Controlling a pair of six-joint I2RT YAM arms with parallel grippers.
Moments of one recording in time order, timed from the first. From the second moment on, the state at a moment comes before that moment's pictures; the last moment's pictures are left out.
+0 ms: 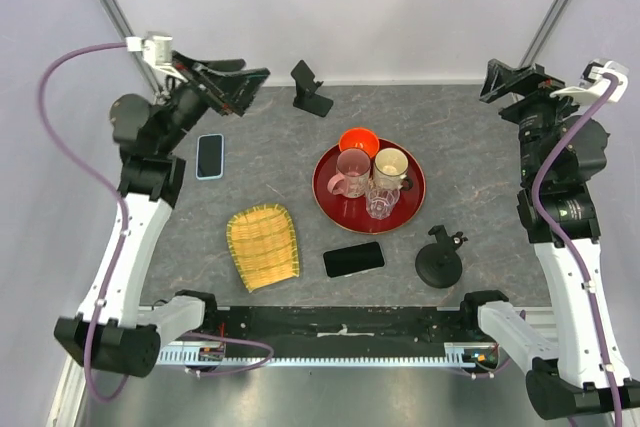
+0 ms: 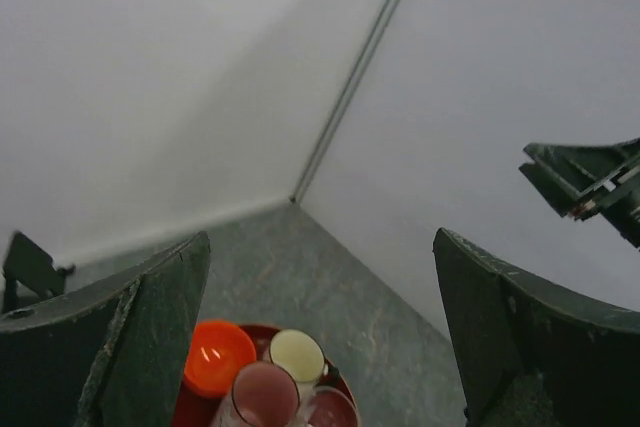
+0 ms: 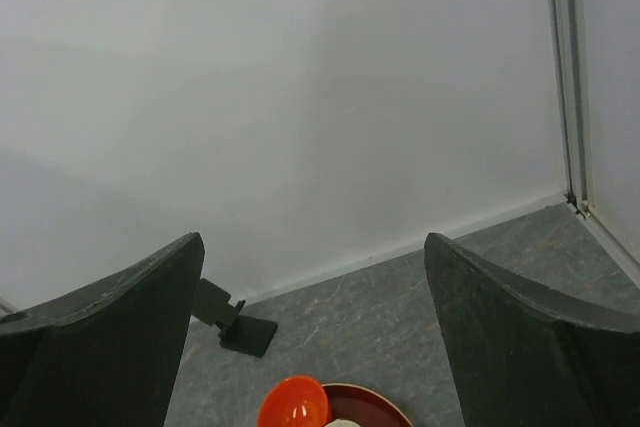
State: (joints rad) left arm -0.15 1.05 1.25 0.27 0.51 -0.61; right arm 0.09 0.90 1.25 -0.11 0.23 0.39
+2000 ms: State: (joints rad) left arm -1.14 1.90 1.55 -0.15 0.42 -0.13; right arm 0.43 0.61 1.25 -1.35 0.29 0.79
